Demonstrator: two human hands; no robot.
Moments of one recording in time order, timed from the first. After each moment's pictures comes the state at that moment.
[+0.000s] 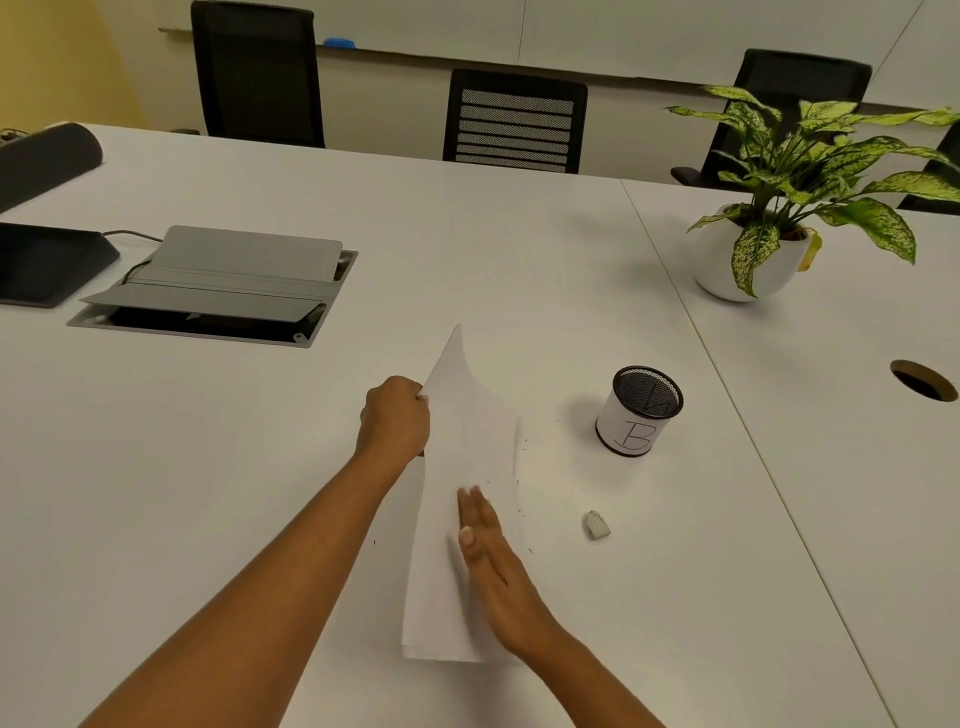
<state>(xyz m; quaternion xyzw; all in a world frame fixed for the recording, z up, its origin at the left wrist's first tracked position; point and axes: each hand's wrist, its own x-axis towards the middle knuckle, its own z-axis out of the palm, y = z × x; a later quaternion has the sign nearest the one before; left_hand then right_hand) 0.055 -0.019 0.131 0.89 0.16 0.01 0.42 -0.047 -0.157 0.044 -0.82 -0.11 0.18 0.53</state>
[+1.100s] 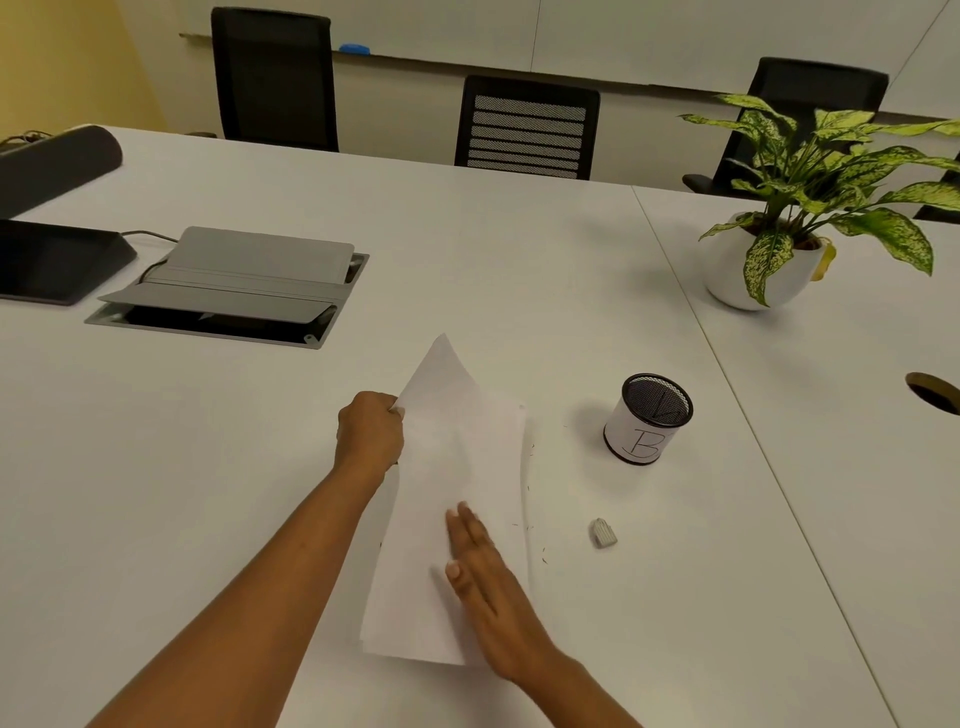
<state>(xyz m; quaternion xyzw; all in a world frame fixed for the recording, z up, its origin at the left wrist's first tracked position) 0.053 0.005 0.113 0.85 0.22 0.04 0.47 -0.052 -0.153 0.023 -0.85 -0.19 0.16 0.48</state>
